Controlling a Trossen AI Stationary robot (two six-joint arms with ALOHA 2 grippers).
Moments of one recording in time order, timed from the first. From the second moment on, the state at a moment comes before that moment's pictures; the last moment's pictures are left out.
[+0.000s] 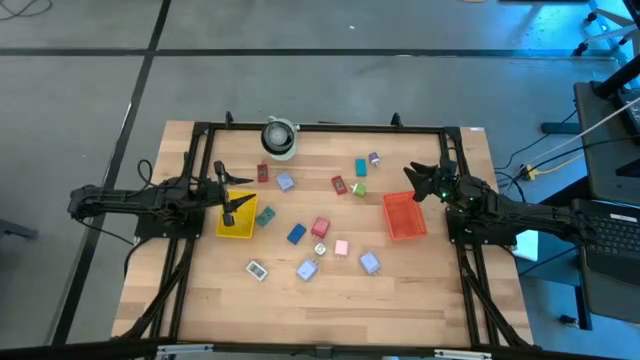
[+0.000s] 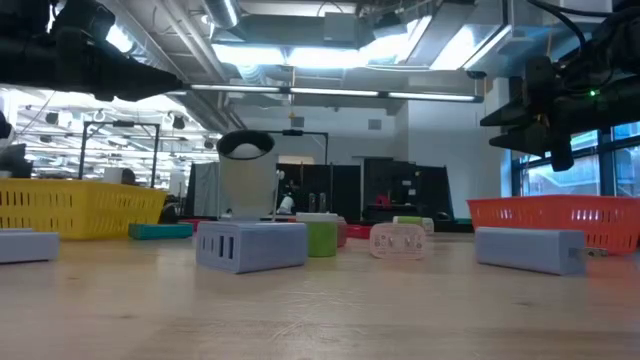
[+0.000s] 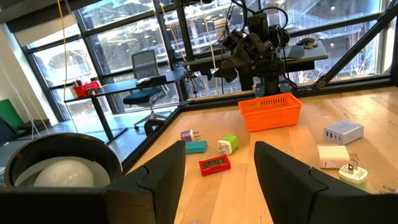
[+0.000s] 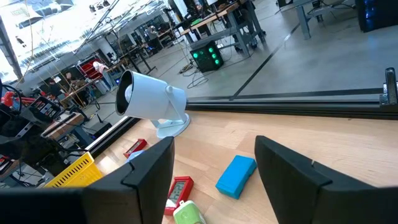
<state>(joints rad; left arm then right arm) 0.02 0.14 0.05 0.11 -0.27 0.20 -0.19 0.19 0.02 0.06 0.48 0.57</state>
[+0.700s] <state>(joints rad) 0.02 0.14 0.05 0.11 -0.27 0.04 -0.19 0.19 0.02 0.07 0.50 0.57</state>
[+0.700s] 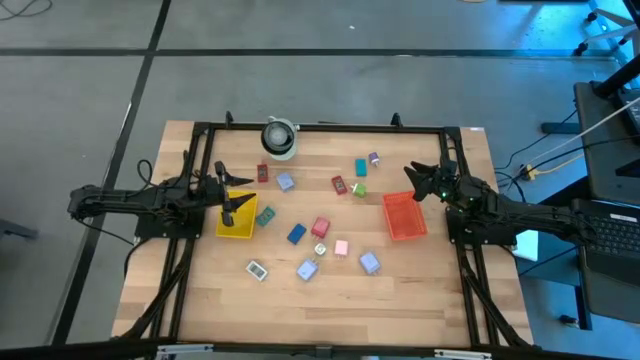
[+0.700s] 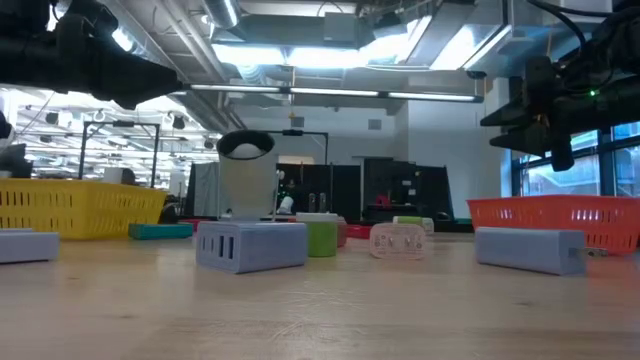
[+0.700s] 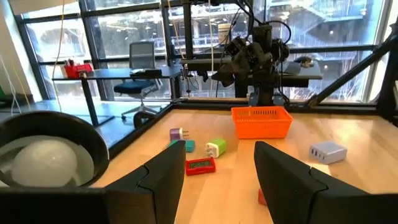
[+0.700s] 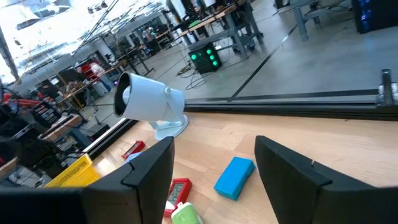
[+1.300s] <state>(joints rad) 0.02 0.14 0.05 0.17 -0.27 0.07 -0.19 0.19 0.02 0.07 0.50 0.60</state>
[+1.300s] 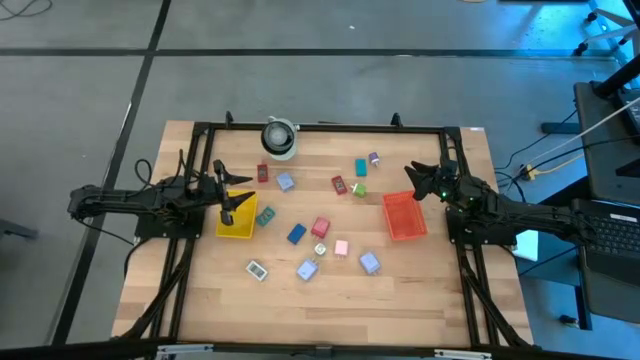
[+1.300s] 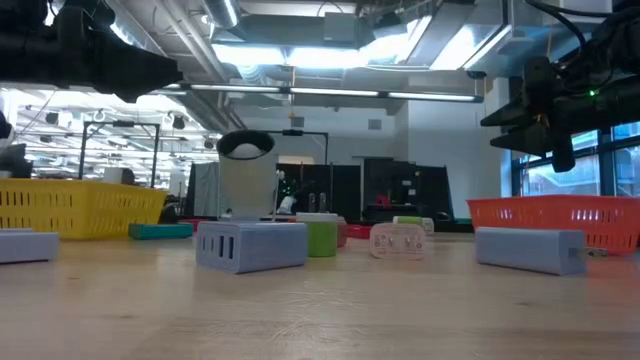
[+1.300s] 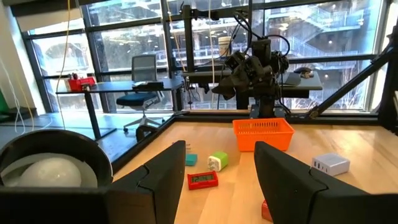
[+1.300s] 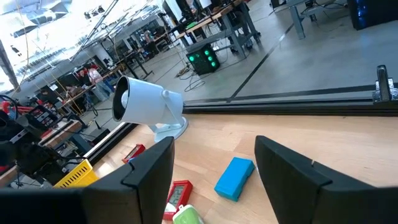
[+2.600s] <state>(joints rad) 0.19 0.40 0.29 -0.03 -0.32 -0.30 -0.19 0.49 0.43 -0.22 0.44 0.42</state>
